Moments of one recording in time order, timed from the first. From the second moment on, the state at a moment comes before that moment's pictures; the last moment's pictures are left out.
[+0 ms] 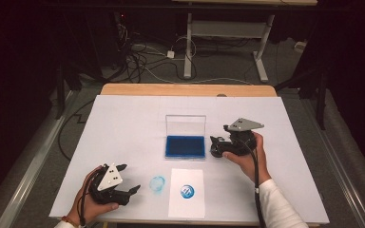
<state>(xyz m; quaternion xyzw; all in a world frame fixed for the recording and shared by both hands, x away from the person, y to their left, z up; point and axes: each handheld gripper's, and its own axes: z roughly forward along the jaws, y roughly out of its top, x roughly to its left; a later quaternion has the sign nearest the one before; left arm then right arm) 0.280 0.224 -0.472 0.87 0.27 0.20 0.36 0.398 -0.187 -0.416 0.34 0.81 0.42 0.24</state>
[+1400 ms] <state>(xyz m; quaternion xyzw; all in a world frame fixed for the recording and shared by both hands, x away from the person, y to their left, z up) 0.280 0.220 -0.474 0.87 0.27 0.20 0.36 0.316 -0.213 -0.387 0.25 0.80 0.43 0.32</state>
